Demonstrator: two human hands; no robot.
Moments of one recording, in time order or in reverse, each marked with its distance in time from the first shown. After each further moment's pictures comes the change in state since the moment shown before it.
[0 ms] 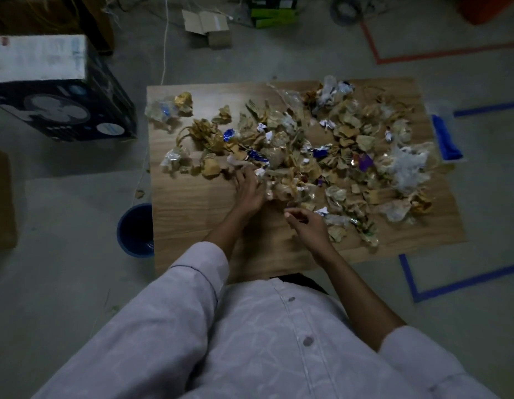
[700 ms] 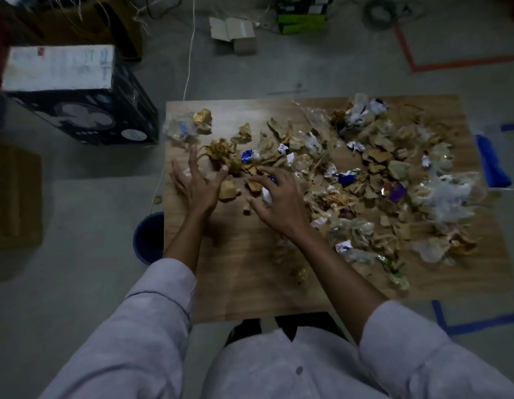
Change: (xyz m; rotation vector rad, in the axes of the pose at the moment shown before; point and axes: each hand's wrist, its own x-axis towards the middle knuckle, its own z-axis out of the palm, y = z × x) left_hand 0.052 -0.049 -0.117 -0.092 0.501 -0.218; right_hand 0.100 -0.096 0.078 -0.620 0.037 -0.747
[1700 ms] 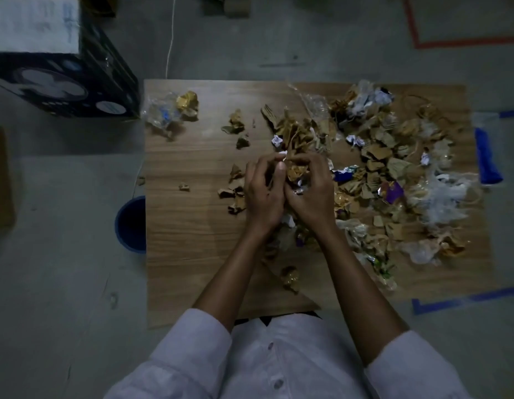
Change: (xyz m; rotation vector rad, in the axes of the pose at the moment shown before) left_hand -0.079 0.095 0.078 -0.371 -0.075 0.312; right_hand 0.019 0.034 -0.048 0.221 0.200 0.145
